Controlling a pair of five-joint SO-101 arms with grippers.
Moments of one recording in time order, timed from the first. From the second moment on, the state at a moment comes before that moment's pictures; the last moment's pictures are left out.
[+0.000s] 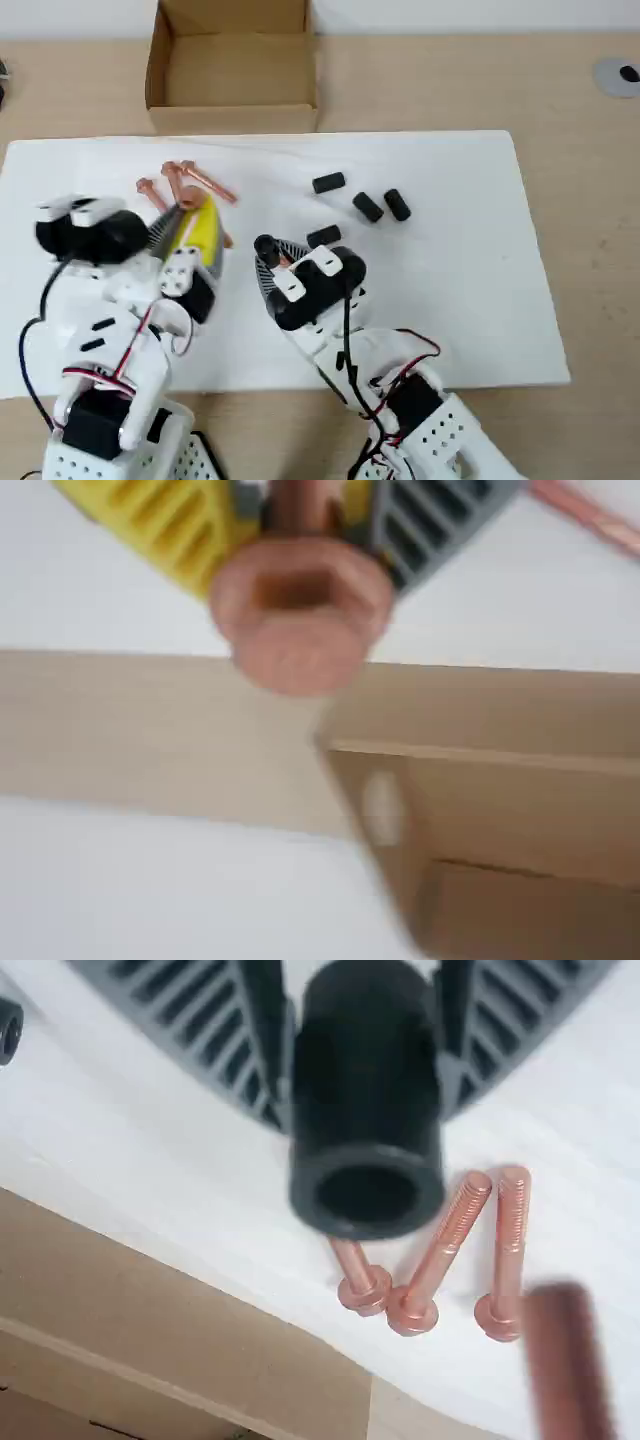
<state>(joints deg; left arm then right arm) 15.3 -96.2 68.9 39.7 7.8 -43.1 -92.4 97.5 15.0 -5.0</state>
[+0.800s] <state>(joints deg) 21.6 -97.4 77.6 24.7 2.0 -43.1 -92.4 97.5 15.0 -5.0</state>
